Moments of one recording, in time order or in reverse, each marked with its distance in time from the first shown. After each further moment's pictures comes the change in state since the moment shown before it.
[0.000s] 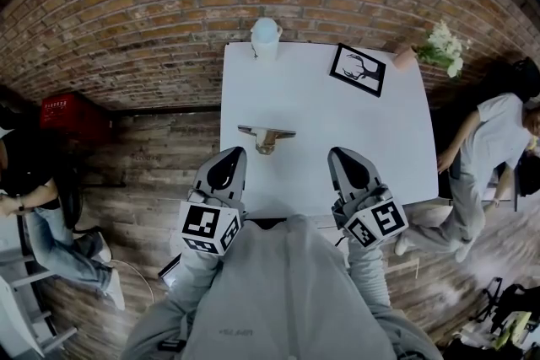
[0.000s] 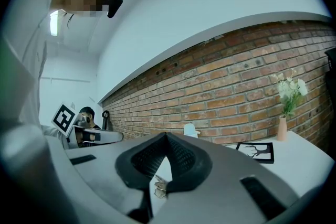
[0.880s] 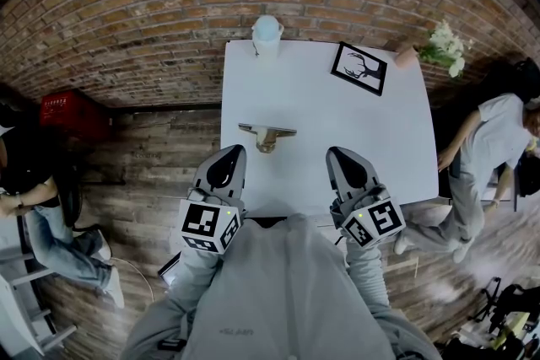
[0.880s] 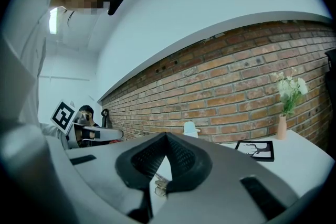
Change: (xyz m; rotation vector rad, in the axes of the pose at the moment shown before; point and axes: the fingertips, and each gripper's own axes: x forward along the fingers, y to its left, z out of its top) left arm 0.000 0.003 -0.001 0.000 0.002 0.004; right arm 0.004 0.003 -0.007 -0.002 0.018 -0.010
